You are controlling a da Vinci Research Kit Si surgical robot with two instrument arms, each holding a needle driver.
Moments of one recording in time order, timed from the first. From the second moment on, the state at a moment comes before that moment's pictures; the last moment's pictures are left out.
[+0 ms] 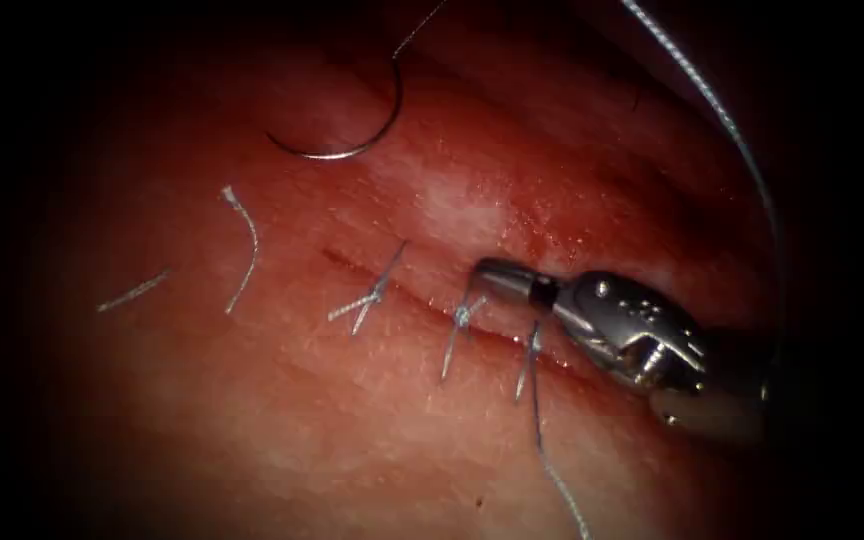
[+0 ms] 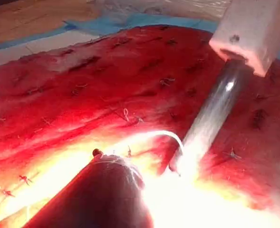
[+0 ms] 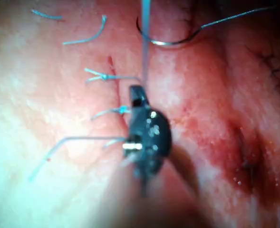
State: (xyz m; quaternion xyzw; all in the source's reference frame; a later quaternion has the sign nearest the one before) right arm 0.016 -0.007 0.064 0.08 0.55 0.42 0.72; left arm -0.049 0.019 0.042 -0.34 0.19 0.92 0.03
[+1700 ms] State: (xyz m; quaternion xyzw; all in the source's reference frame) right arm -0.012 -0.005 0.056 -0.04 0.53 0.46 0.71; left arm -0.047 0.015 0.054 -0.45 0.00 0.88 0.16
